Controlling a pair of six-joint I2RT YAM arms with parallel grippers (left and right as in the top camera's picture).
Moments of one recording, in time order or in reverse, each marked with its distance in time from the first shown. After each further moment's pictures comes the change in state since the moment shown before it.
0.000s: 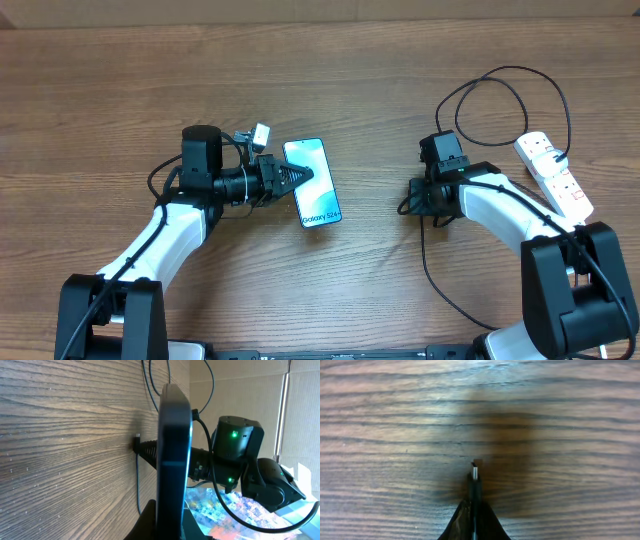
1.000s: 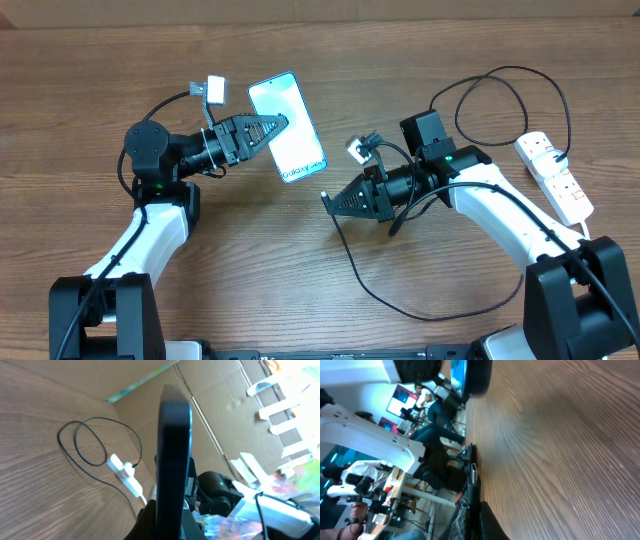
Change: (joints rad) left arm 0.135 0.006 -0.005 0.906 0.164 -0.416; right arm 0.101 -0.053 0.152 -0.019 -1.292 -0.567
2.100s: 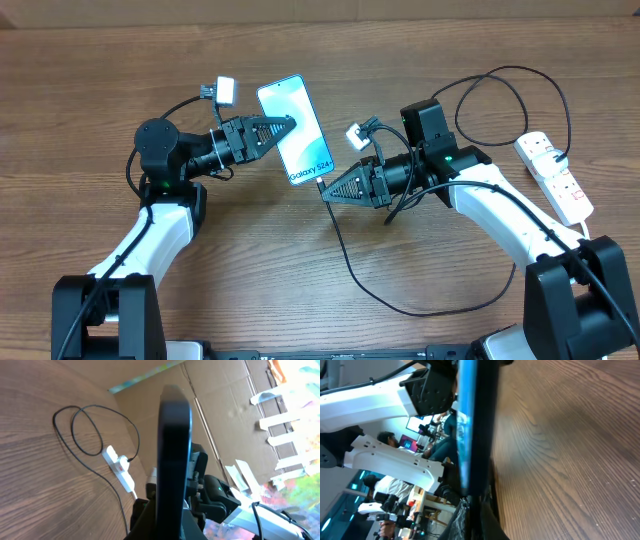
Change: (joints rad) left arm -0.039 0.000 0.000 -0.073 -0.032 -0.054; right arm 0.000 0.000 -0.002 0.220 -0.065 0.316
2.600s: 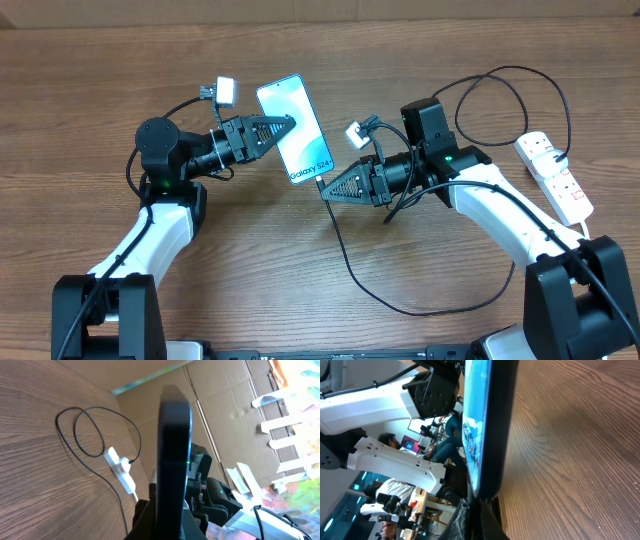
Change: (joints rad) left arm 0.000 0.001 0.000 -0.010 -0.013 0.003; right arm 0.000 0.000 0.000 0.027 -0.005 0.030
